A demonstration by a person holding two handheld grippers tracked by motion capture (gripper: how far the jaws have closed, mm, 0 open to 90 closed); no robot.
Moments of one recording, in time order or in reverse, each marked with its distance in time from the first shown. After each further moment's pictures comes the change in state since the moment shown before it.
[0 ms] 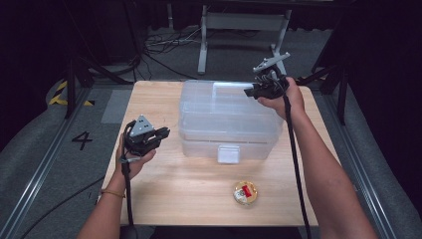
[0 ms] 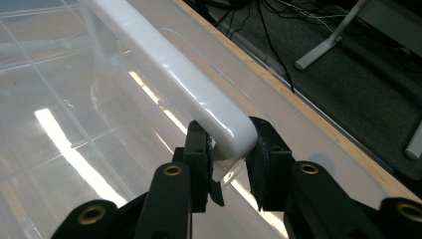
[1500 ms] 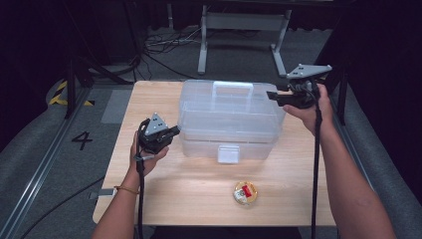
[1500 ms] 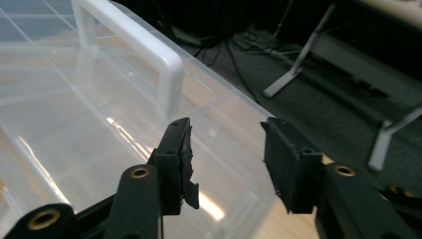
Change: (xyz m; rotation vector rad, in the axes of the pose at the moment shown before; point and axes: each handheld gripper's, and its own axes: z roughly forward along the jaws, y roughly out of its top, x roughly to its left) left arm -0.015 0.010 0.024 -0.045 -0.012 0.010; right arm -0.017 -0.054 -0.059 -0.175 -0.102 0.020
